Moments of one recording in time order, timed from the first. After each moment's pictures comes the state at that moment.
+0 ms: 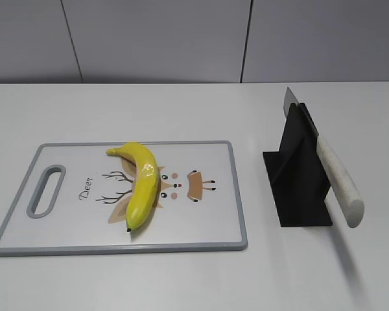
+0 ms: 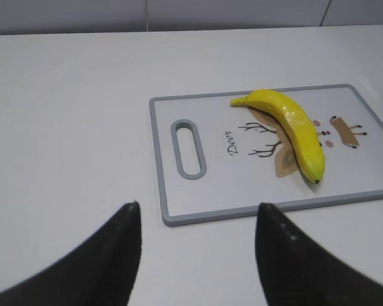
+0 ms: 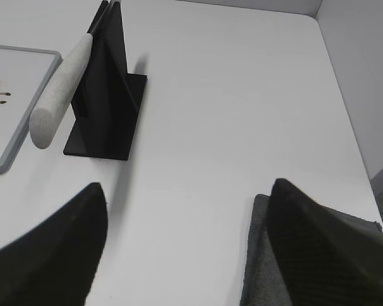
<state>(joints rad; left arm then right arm) -0.10 0.02 -0.51 -0.16 1.04 0.17 0.07 -0.01 -0.42 -0.01 0.94 -0.06</state>
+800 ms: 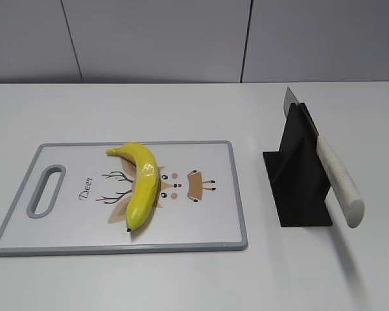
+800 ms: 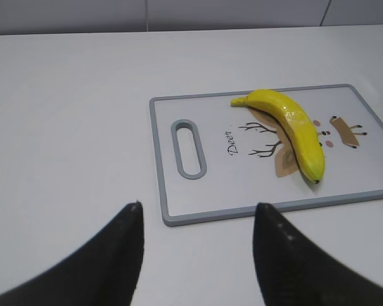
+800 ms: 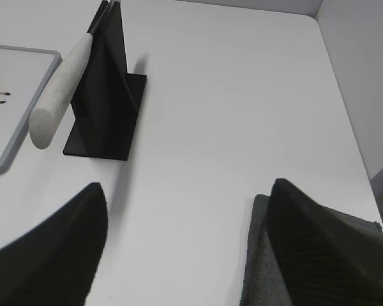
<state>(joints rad) -0.10 0.02 -0.51 -0.16 1.04 0.17 0.07 -0.01 -0.42 -0.01 0.94 -0.06</state>
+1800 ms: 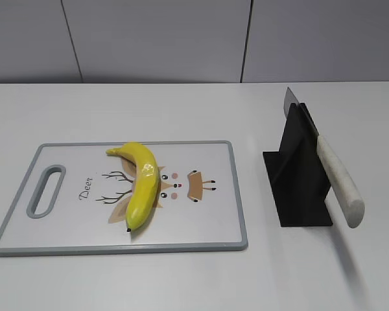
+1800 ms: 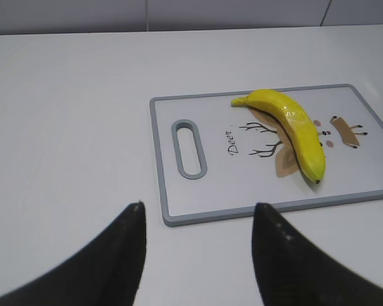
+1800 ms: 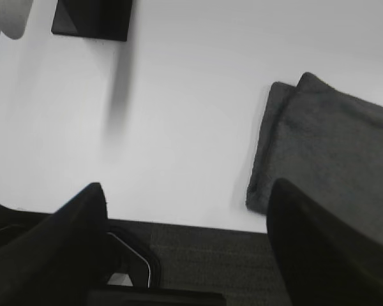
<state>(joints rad) -0.10 0.02 -0.51 -0.16 1.04 0.17 0.07 0.32 -0.51 -0.01 1.16 -0.04</state>
